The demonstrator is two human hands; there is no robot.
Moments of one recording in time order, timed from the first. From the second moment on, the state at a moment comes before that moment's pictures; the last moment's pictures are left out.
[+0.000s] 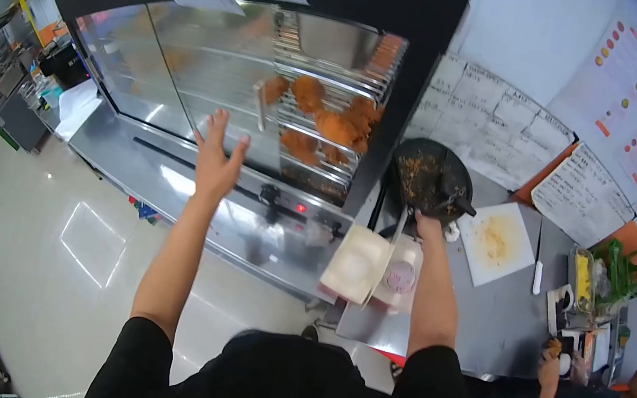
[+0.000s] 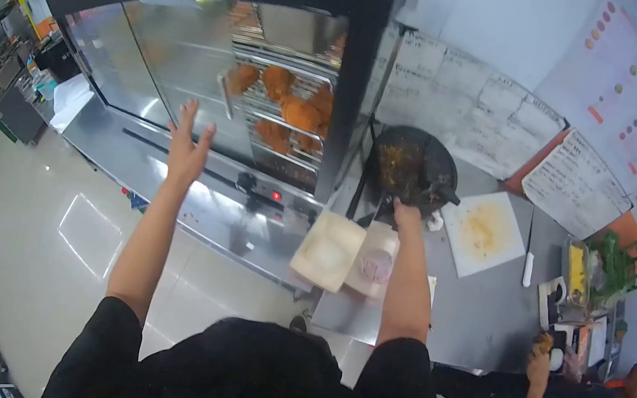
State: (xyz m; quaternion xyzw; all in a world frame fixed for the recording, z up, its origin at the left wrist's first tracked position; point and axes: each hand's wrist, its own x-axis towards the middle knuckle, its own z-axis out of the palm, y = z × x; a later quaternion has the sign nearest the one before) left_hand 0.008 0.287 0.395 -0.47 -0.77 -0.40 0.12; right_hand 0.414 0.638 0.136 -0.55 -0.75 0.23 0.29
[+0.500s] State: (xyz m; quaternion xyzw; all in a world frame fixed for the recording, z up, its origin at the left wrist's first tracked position) left_hand 0.035 0.295 0.411 -0.43 -0.72 -0.55 0.04; right_hand 0.386 0.624 0.237 -0.53 -0.47 0.62 0.33
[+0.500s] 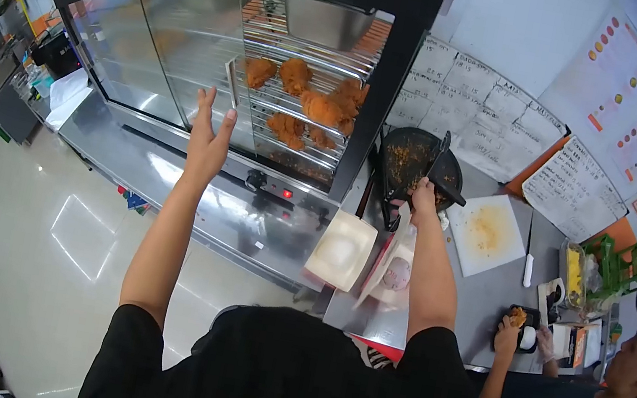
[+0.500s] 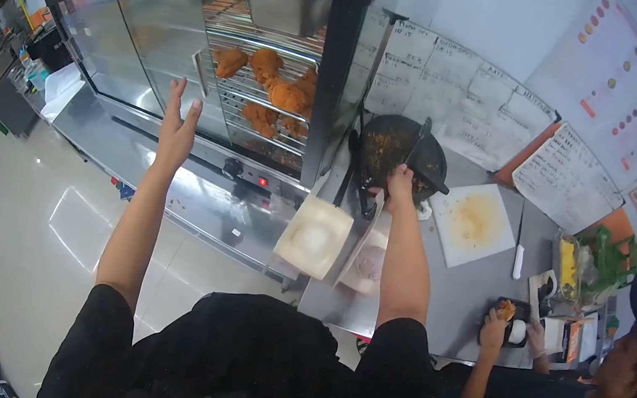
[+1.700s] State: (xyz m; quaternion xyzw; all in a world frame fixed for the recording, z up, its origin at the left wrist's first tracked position) left_hand 0.264 0.243 0.384 -0.40 -0.15 -0.62 -0.66; right_hand 0.450 0.231 0.374 -0.35 -0.51 0.54 0.57
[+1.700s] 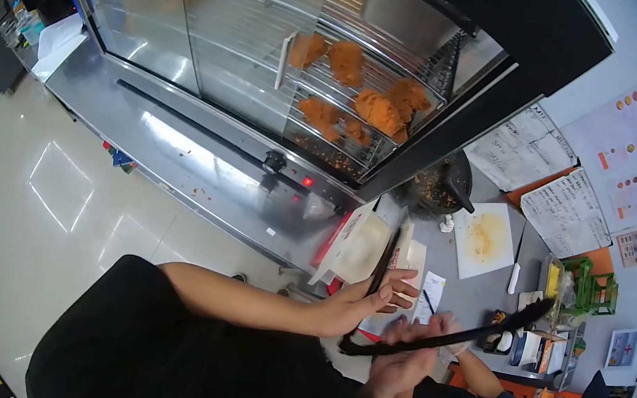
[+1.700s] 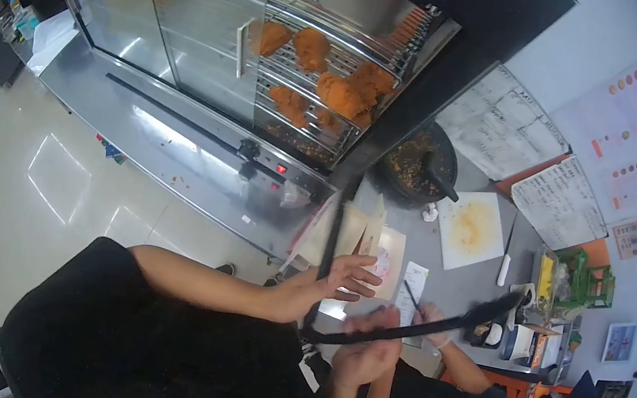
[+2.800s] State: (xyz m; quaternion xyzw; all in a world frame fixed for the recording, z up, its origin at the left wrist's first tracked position) left_hand -0.025 0.295 0.347 -0.68 -0.54 -0.49 -0.02; right_hand 0.315 0.307 0.547 -0.49 -0.82 -0.24 0.16
